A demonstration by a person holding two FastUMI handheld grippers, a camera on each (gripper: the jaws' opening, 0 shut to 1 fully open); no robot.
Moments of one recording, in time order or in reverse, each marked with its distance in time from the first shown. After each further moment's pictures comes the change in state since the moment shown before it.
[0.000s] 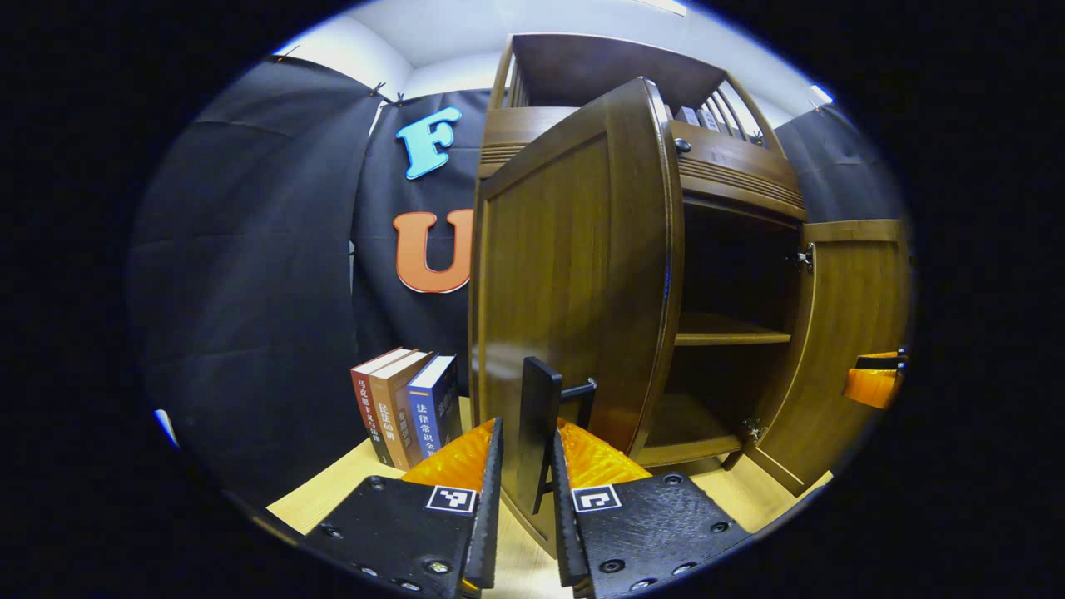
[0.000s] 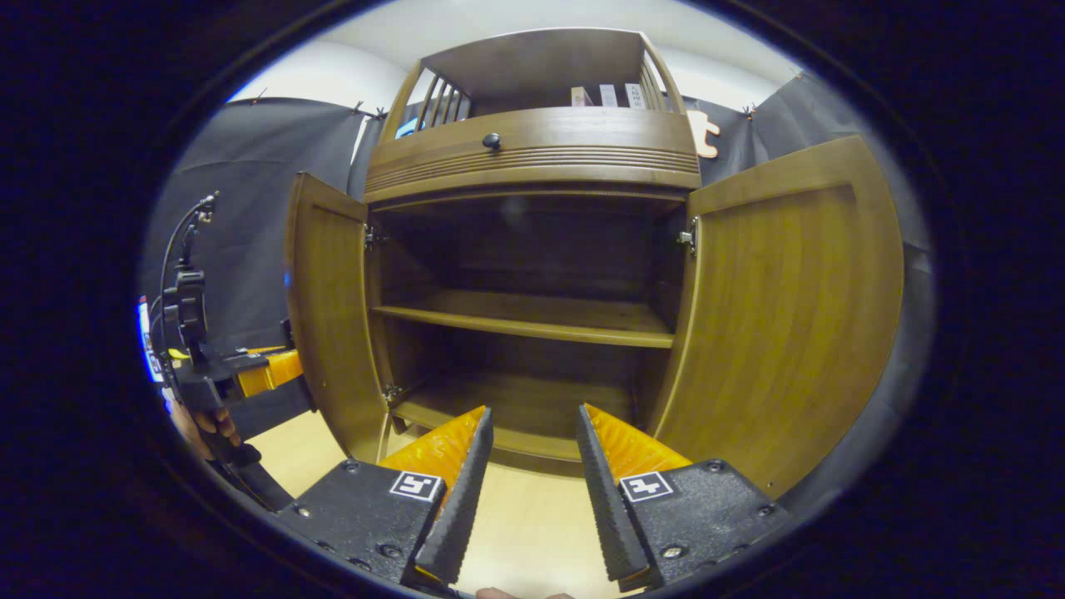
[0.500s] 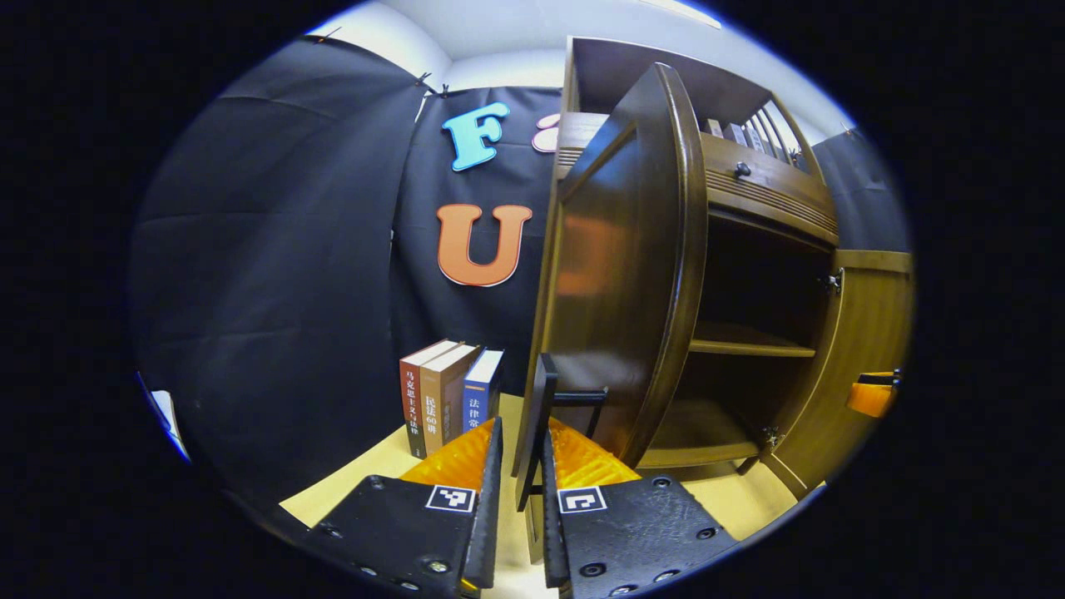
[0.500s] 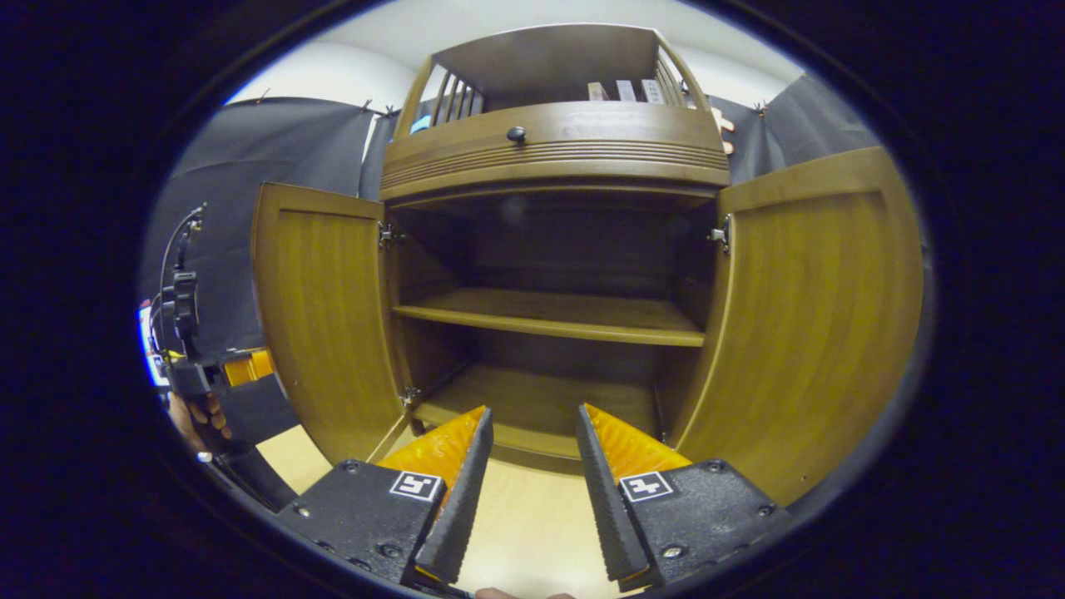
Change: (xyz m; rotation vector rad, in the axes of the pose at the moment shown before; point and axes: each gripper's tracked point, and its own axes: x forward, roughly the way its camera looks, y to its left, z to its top) left arm -0.014 0.067 0.003 -0.064 0.018 0.051; right arm 0.015 0.036 0.003 0.002 0.009 0.048
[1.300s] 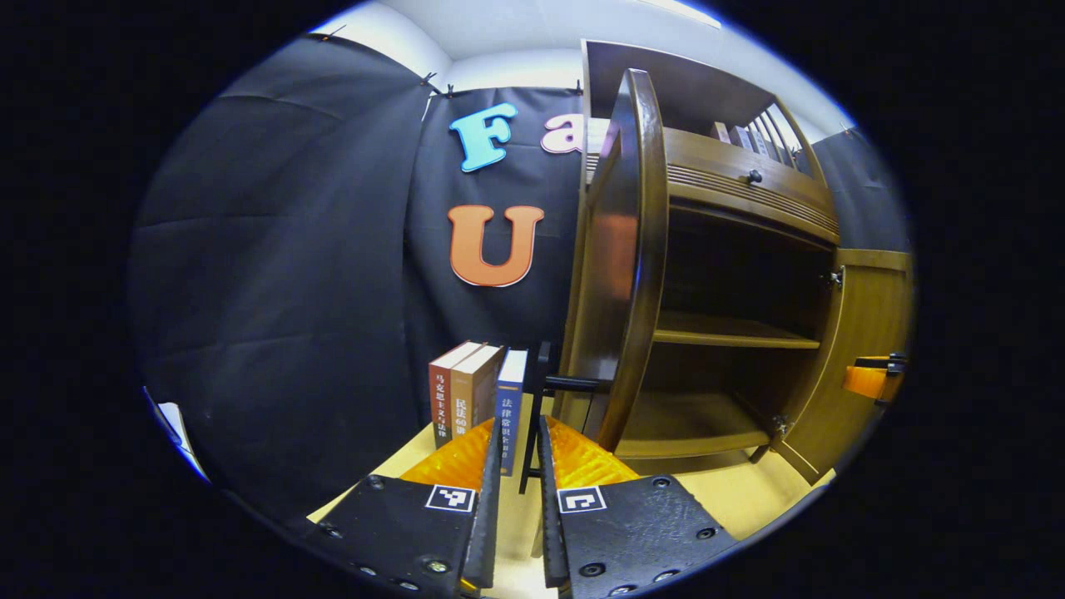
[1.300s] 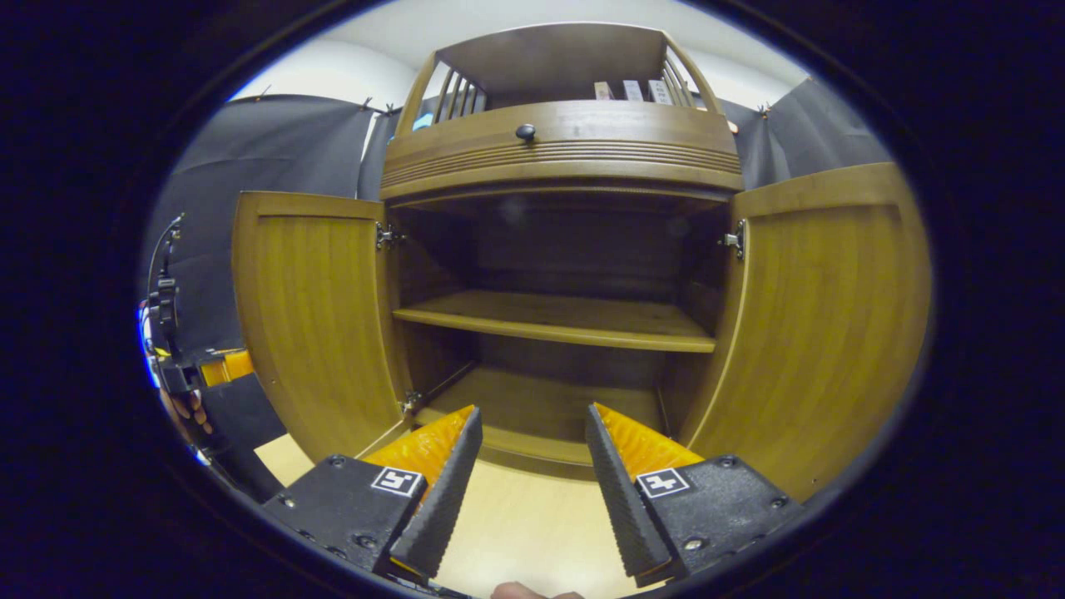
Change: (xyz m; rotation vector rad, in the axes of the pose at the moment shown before) left arm -0.019 0.052 0.009 0.044 -0.002 0.041; right arm 0.013 0.005 0.013 0.004 -0.007 -0.021
